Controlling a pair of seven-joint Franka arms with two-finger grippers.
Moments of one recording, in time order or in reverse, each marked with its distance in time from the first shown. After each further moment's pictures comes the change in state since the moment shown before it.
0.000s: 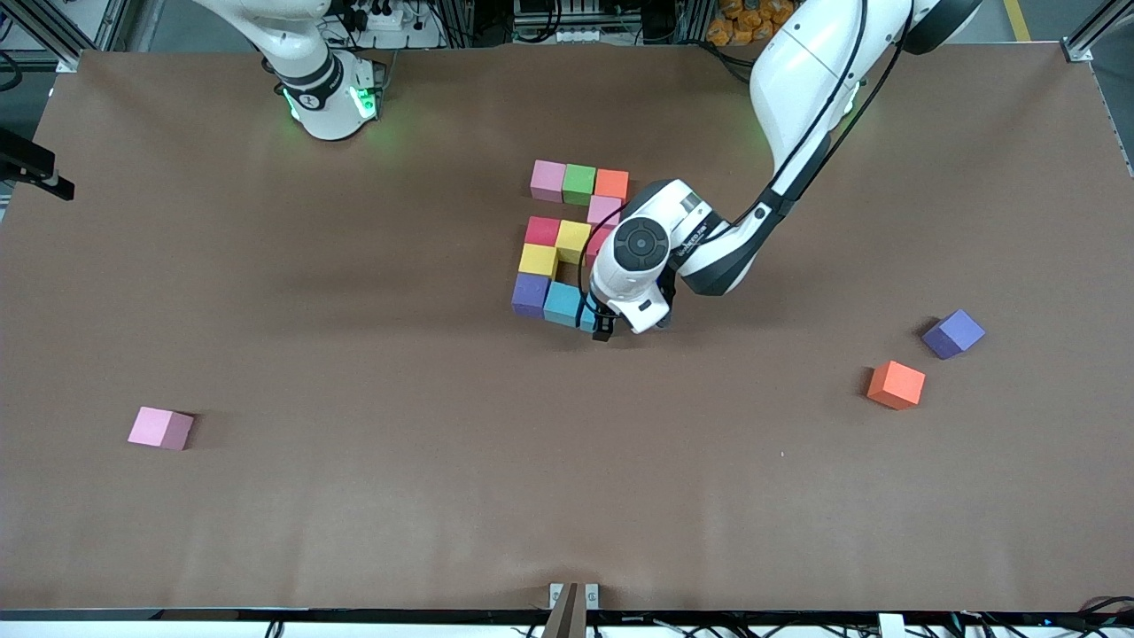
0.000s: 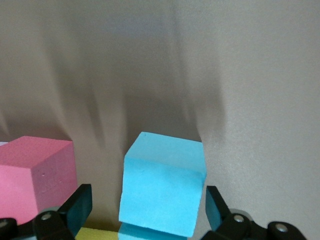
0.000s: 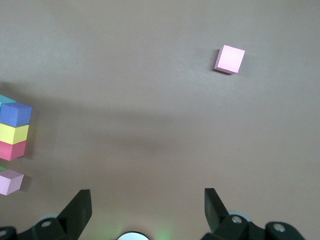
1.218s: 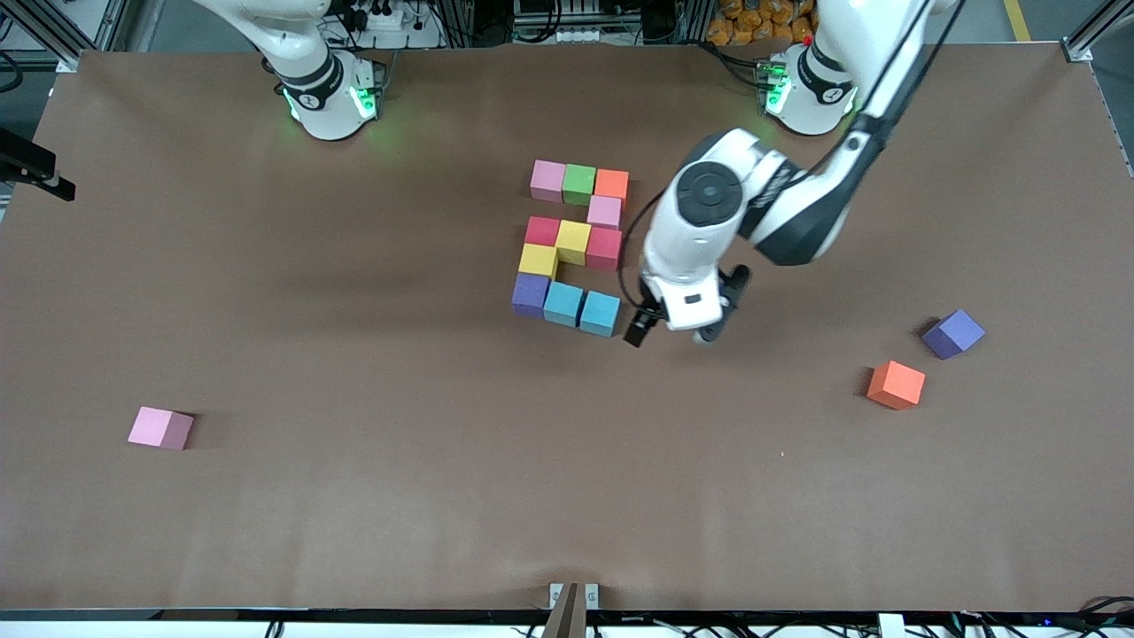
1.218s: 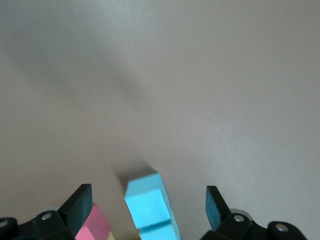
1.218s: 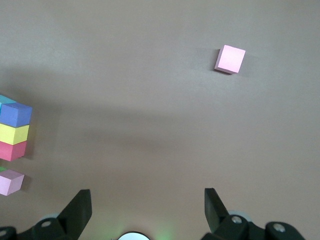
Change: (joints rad) left arm 0.133 -0.281 0.025 0.019 0.053 -0.199 0.623; right arm 0.006 0.001 0.001 0.000 0.000 0.001 0.027
